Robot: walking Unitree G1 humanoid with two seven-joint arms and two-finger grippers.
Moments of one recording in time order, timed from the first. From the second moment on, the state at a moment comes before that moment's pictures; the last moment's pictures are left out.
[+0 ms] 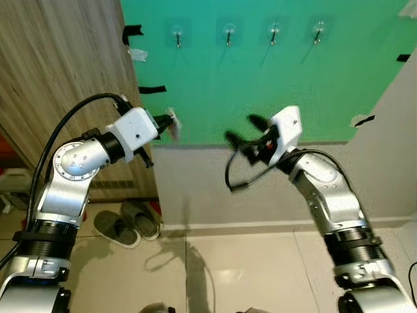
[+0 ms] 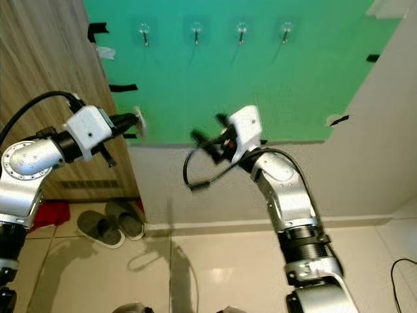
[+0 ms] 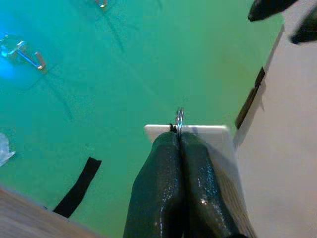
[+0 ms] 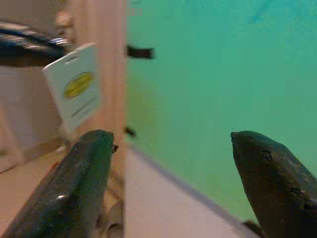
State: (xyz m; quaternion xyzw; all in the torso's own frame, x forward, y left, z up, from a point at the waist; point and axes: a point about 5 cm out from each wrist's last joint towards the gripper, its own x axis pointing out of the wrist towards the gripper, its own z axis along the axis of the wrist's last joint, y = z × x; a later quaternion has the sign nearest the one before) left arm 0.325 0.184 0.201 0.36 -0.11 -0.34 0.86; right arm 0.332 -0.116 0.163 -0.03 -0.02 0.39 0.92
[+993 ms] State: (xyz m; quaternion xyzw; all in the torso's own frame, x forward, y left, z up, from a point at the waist) left arm 0.347 0.172 0.198 -0.02 -0.06 -0.27 0.96; right arm 0.295 -0.094 0.097 0.05 0.05 0.23 0.97
